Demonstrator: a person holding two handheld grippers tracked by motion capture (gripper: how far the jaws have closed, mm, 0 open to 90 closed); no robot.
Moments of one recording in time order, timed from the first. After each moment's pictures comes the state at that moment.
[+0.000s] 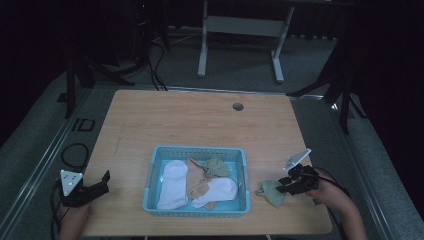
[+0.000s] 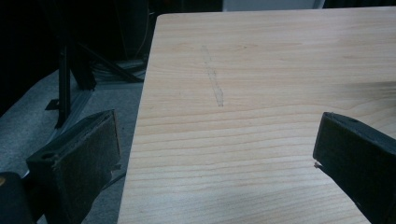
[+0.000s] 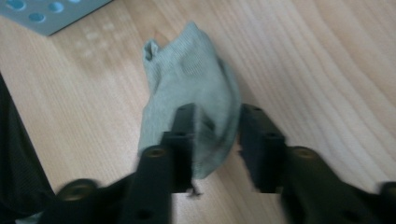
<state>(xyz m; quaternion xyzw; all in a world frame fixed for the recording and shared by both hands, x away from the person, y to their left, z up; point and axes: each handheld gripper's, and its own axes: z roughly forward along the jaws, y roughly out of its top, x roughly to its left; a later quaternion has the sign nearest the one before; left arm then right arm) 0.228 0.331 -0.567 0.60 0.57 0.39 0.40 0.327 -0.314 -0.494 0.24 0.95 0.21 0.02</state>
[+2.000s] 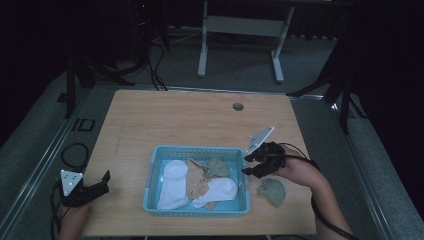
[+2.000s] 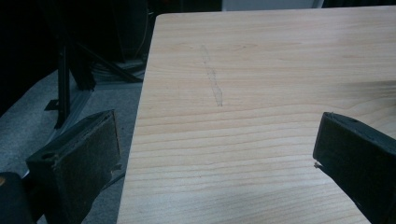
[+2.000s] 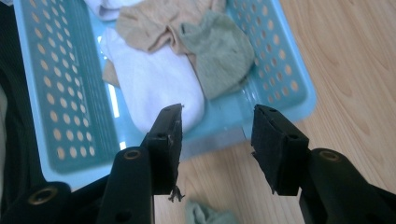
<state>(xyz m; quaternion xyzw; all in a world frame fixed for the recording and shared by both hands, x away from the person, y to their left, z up) 0.228 0.331 -0.567 0.60 0.57 0.39 0.40 0.337 -0.189 -0.414 0.11 0.96 0.23 0.06</state>
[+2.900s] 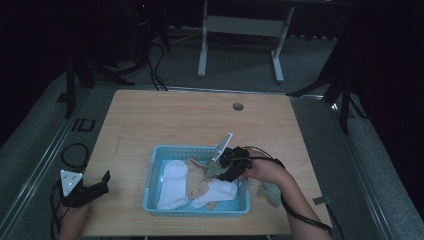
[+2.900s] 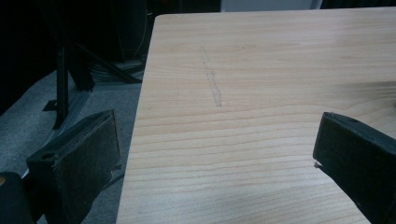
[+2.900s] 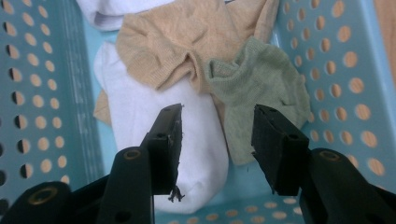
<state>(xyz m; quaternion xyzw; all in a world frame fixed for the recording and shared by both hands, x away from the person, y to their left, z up) 0.228 0.331 -0.567 0.60 0.57 0.39 0.40 0.352 -0.114 -0.465 0.07 0.98 0.18 0.03</state>
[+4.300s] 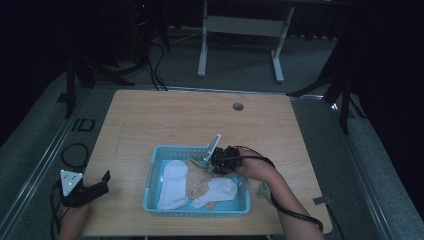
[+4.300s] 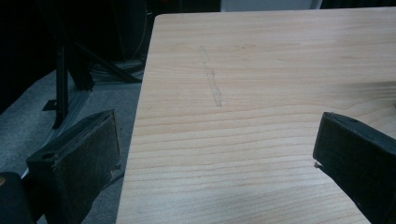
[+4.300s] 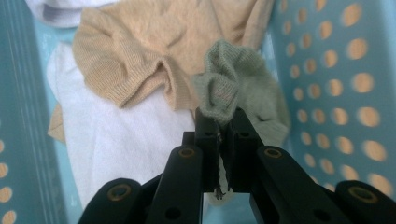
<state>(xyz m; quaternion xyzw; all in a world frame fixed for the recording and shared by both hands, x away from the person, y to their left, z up) 0.228 0.331 -0.567 0.60 0.57 0.39 0.40 0.364 -0.093 -0.482 0.06 0.98 0.16 0.06</state>
